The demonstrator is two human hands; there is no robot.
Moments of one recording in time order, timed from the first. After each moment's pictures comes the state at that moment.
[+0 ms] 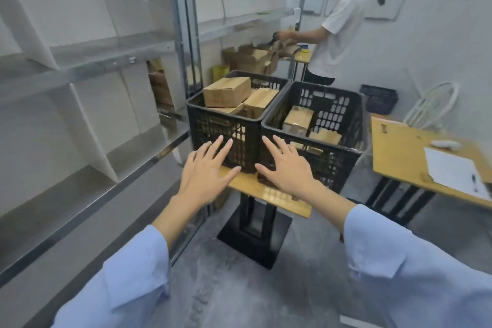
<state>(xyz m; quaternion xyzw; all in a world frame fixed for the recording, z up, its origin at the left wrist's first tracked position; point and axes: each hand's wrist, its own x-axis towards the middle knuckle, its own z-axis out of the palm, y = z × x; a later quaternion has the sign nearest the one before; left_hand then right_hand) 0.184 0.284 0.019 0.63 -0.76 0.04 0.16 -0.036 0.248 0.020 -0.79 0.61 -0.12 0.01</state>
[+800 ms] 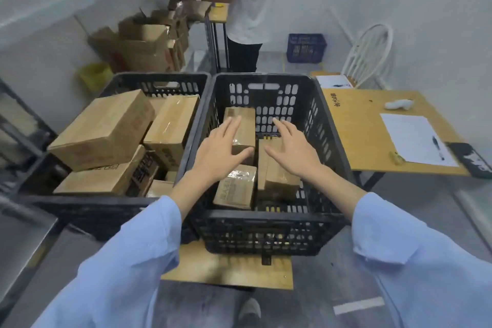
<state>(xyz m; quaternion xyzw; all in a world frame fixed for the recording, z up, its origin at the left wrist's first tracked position) -0.034 -0.115 -0.012 0.46 -0.86 -0.13 0.17 -0.227 -0.057 -0.024 -0.62 0.75 -0.22 0.11</state>
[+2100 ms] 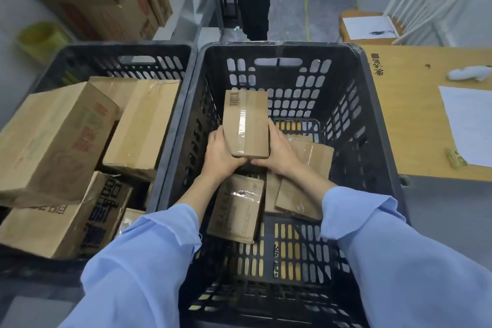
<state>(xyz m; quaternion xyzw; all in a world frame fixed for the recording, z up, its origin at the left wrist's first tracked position) -0.090 -0.254 -0.134 0.59 -0.71 -0.35 0.19 -0.259 -0.223 -0.170 -0.58 0.73 -0.20 0.29</state>
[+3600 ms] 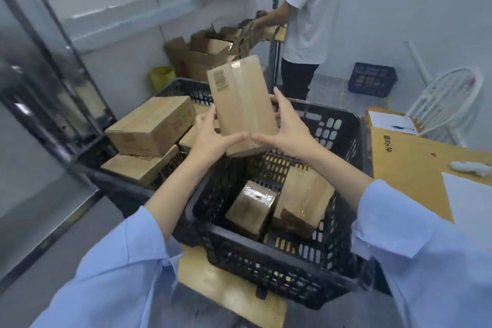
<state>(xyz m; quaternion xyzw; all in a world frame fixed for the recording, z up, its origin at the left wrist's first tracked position) -0.012 -0.129 0.050 0.57 -0.60 -0.35 0.44 -0.206 -0.137 0.064 -0.73 0.53 -0.35 0.24</state>
